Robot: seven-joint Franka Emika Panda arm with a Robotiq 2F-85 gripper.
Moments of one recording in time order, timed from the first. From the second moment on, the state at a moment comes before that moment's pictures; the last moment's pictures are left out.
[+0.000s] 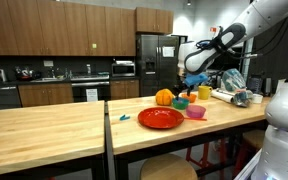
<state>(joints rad) -0.05 -0.32 0.11 -2.52 -0.24 2.38 0.40</state>
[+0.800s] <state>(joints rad) -0.09 -0.20 0.10 -2.44 -0.25 2.40 0.77</state>
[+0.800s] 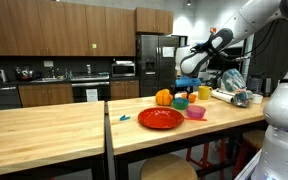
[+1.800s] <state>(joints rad) -0.10 -0.17 0.07 -2.43 -0.25 2.43 0.87</state>
